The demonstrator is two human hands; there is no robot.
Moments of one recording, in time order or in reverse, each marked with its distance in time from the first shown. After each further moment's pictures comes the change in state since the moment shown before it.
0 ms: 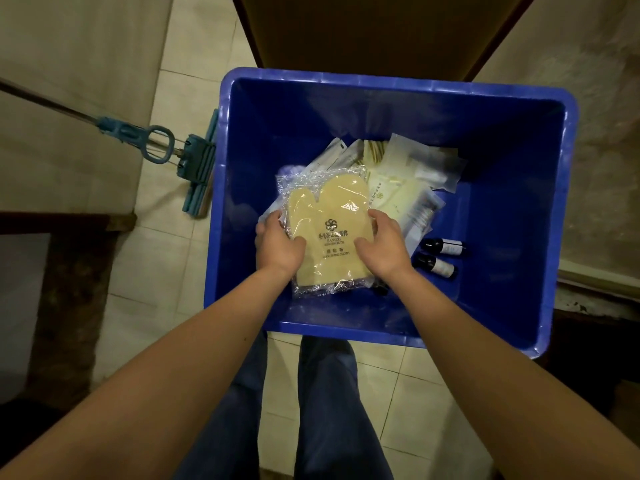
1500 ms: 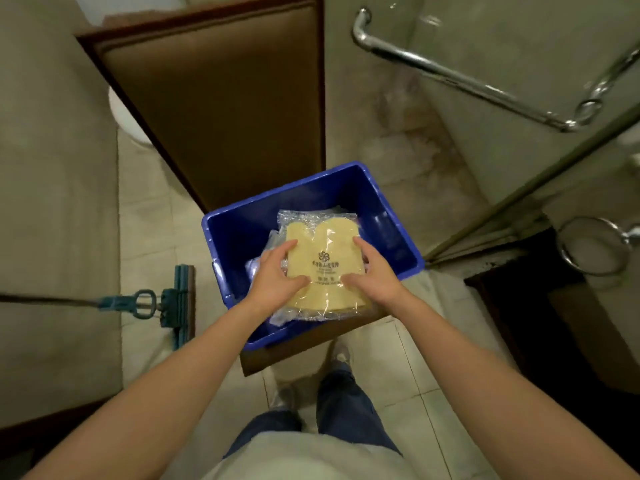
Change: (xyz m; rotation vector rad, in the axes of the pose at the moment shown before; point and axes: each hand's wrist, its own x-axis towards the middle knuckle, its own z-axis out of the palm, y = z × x) left_hand -0.154 0.063 -0.117 0.085 -0.437 0.703; right_hand -0.230 -0.044 -0.051 0.530 0.293 -0.049
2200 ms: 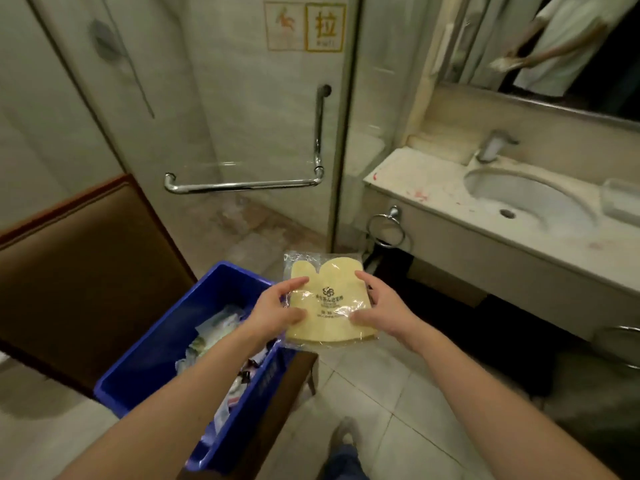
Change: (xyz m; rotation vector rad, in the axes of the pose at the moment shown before) left_hand -0.099 0.136 0.059 0.069 -0.715 0.379; right_hand -0.244 0.021 -0.064 0.322 0.568 -0.097
